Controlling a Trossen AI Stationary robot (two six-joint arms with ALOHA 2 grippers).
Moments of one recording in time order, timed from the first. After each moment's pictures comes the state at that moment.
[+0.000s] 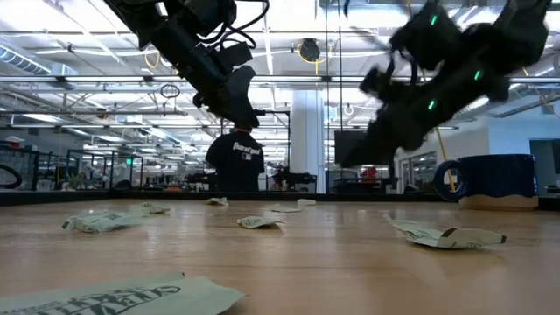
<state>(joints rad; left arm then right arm) 0.17 1.50 0.92 -0.08 -0.36 -0.09 0.06 1.48 0.48 0.40 0.33 0.07</state>
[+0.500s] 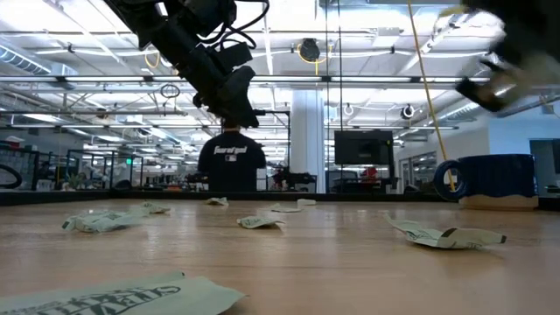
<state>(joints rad) 0.17 1.50 0.92 -0.08 -0.36 -0.09 0.53 1.21 0.59 -0.11 -0.11 0.58</state>
